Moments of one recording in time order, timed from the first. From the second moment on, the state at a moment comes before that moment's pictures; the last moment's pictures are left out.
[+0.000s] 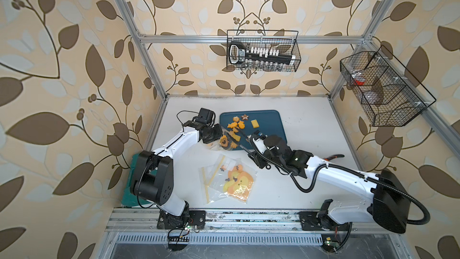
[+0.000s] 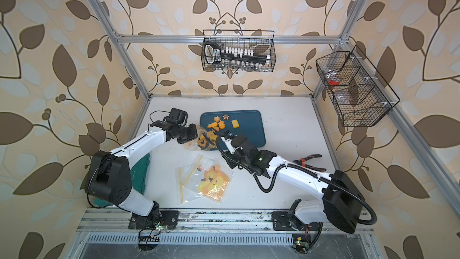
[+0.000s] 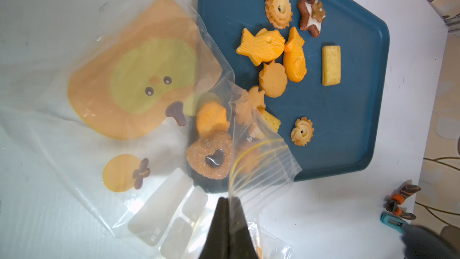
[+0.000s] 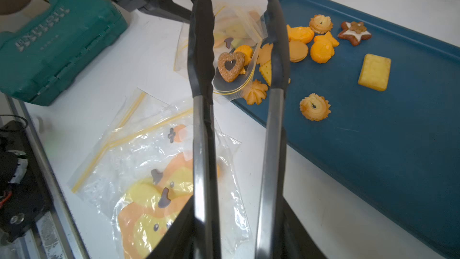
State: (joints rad) left arm -0.26 1.56 1.10 -0.55 0.22 -0.61; right arm 0.83 1.31 0.85 -0.22 0.06 0.21
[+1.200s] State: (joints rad) left arm -0.22 1.38 1.09 -0.59 0.12 -0.67; right arm 0.67 1.74 1.17 -0.48 -0.12 0.16
